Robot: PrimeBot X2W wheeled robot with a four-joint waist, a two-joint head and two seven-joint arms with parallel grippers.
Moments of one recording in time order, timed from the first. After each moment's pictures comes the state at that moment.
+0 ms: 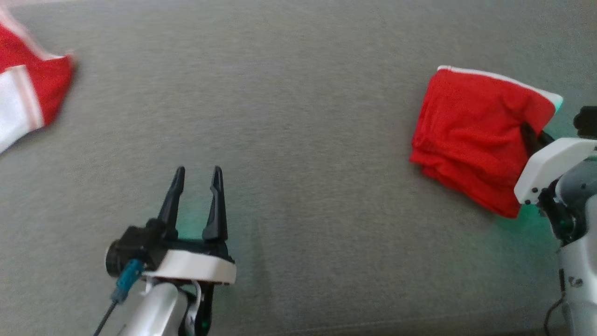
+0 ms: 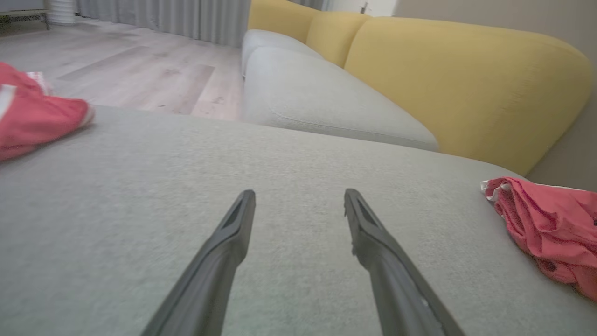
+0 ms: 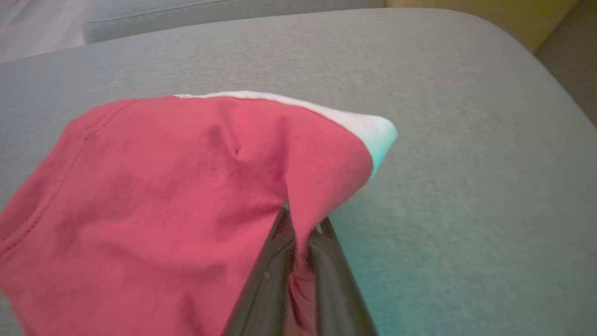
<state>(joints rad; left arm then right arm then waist) -0.18 0.17 -0.43 0.18 -0.48 0.11 -0.24 -0.40 -0.21 -0.10 0.38 0.20 0.13 0.43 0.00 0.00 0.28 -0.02</state>
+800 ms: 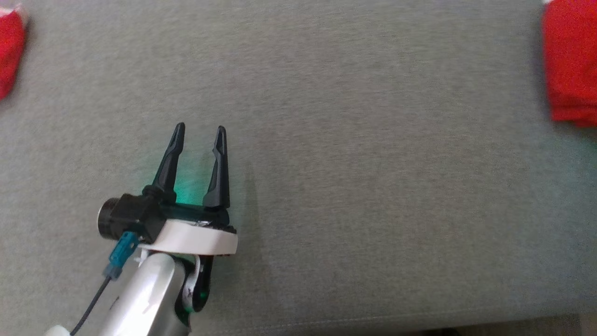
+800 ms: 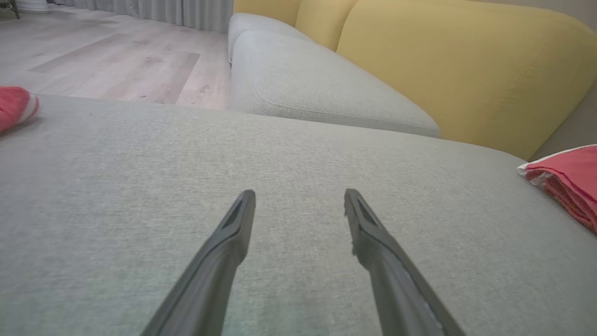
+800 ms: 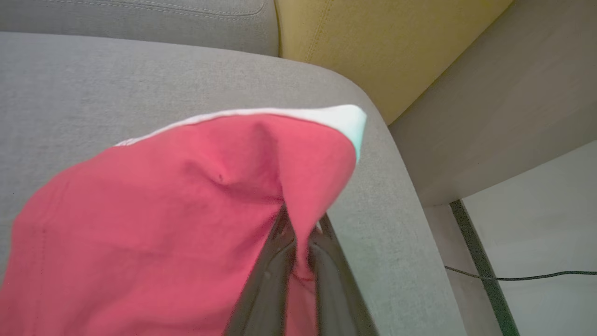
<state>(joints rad) -0.28 0.20 -0.45 0.08 -0.45 0.13 -0.20 -0.69 -0.48 -0.16 0.50 0.10 0.13 0.47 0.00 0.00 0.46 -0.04</state>
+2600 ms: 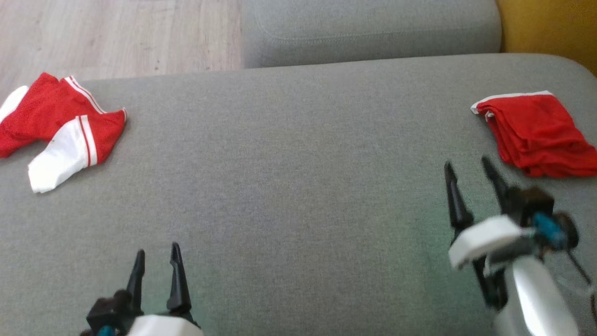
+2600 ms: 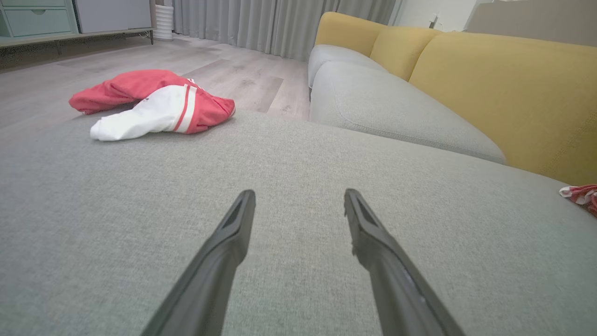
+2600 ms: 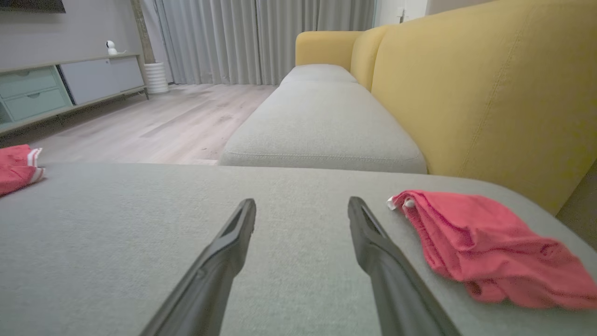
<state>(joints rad) 0.04 0.21 -0.33 0.22 -0.55 0.17 -0.25 -0.22 -0.06 0.00 0.38 0.00 0.13 -0.10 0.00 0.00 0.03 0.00</state>
